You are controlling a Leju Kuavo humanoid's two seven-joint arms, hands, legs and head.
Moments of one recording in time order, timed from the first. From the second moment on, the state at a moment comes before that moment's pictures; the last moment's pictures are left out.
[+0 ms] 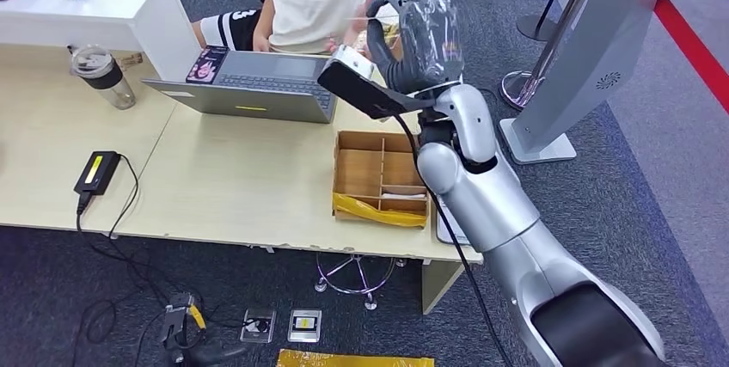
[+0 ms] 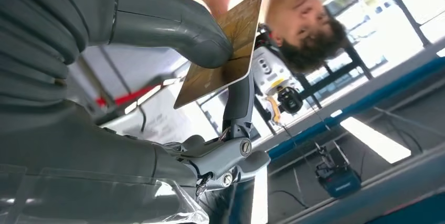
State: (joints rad) left arm -0.30 0.12 -0.64 -0.23 0.85 0.19 -0.14; right arm -0.94 0.11 0.45 -0.95 1.19 -0.39 -0.11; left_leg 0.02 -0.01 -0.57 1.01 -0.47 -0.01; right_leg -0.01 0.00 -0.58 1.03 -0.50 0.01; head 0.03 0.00
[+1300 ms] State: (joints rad) left arm -0.30 0.10 -0.66 -0.23 0.85 0.20 -0.14; right arm -0.95 -0.16 0.31 -0.51 0.94 -0.50 -0.04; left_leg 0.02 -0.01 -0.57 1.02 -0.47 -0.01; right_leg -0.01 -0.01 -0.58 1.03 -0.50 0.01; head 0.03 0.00
